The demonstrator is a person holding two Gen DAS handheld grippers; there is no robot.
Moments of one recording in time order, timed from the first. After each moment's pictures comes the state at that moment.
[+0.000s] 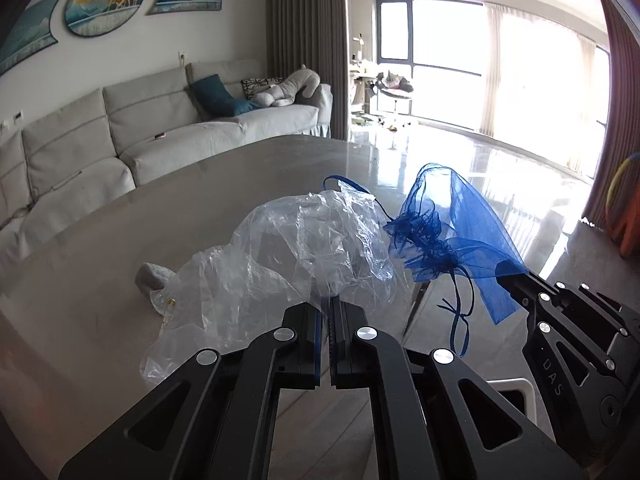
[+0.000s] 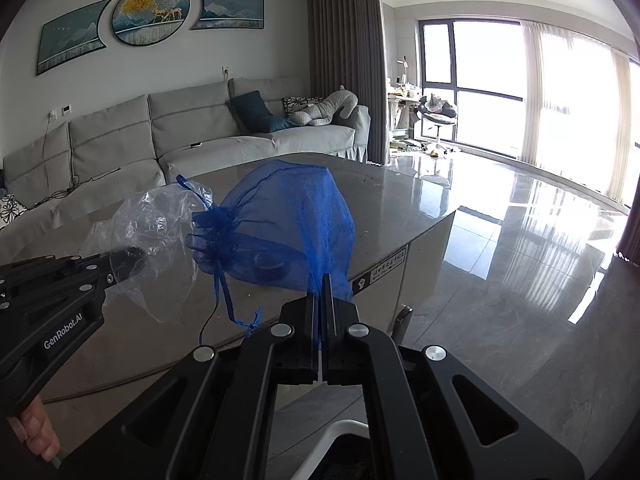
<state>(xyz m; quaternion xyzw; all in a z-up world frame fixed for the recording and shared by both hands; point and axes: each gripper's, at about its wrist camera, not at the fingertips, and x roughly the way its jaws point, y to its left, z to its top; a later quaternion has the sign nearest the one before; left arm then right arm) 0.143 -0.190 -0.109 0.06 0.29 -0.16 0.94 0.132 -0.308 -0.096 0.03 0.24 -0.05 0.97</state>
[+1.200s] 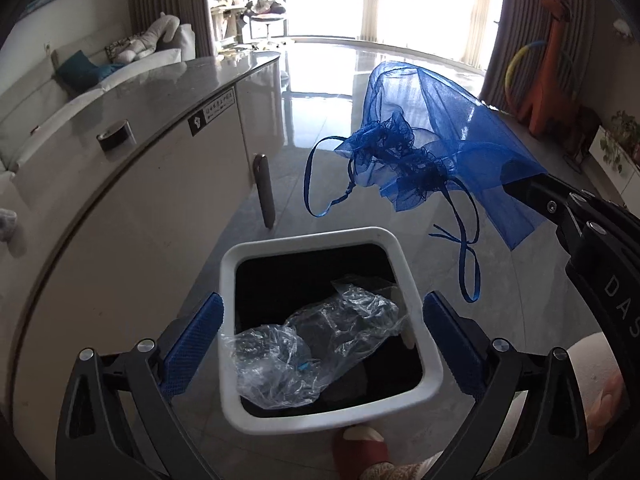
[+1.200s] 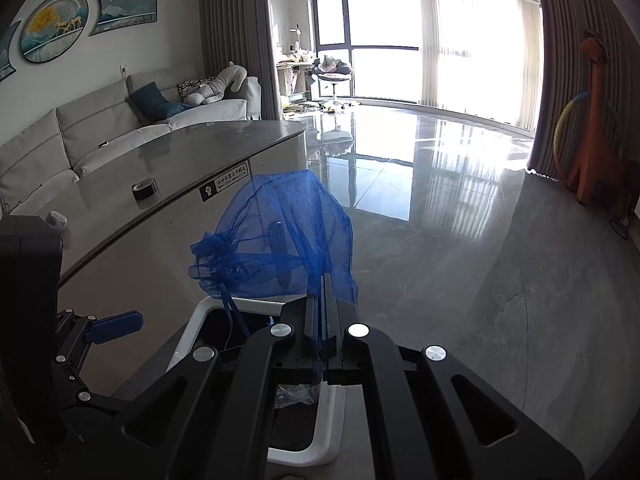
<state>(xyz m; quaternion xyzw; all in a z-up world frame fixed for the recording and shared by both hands) 0.021 -0.318 -0.218 0.15 0.40 -0.33 0.84 -0.020 -0.380 -0.148 0.09 0.29 -0.22 0.93</state>
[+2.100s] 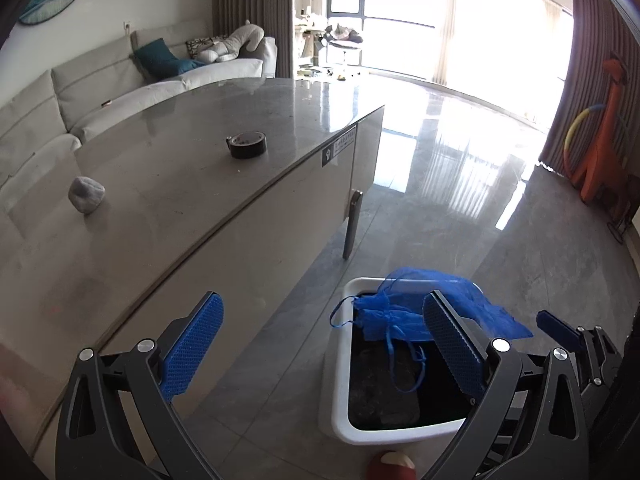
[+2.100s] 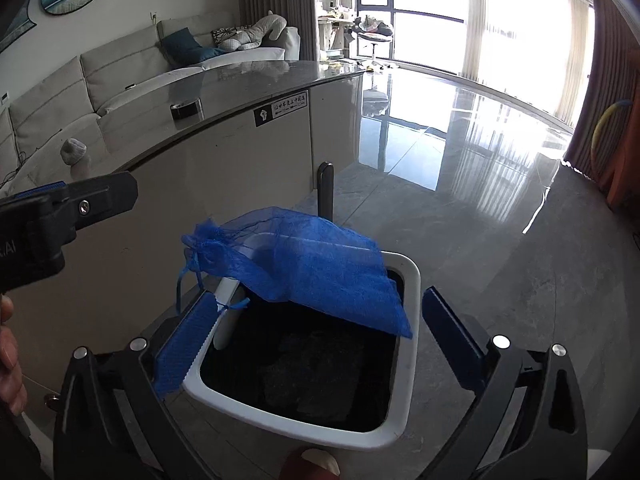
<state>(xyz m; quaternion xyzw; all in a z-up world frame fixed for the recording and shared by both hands) 0.069 -0.227 -0.178 0.08 0.37 -0.23 0.90 0.013 -0.336 -0.195 0.07 0.37 -0.16 0.91</state>
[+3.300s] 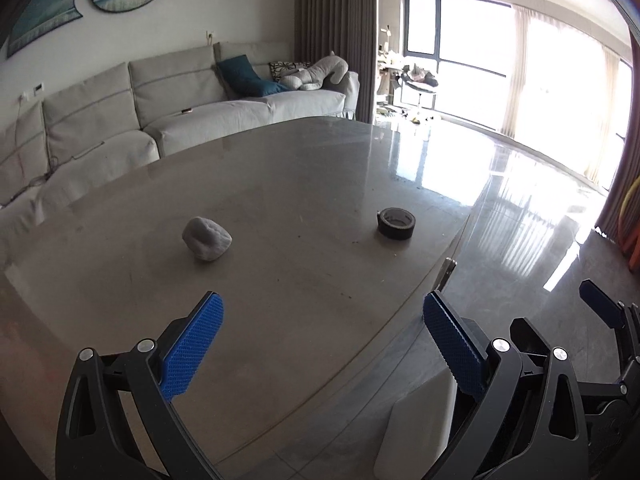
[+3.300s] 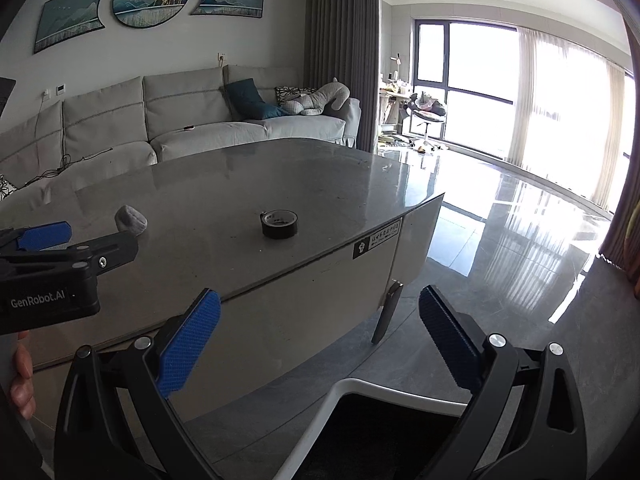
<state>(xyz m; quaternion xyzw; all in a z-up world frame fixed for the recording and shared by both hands) 0.147 -0.122 -0.124 0.03 0.31 -0.10 0.94 0.116 -0.263 -0.115 0.00 0.25 -0.07 0.97</state>
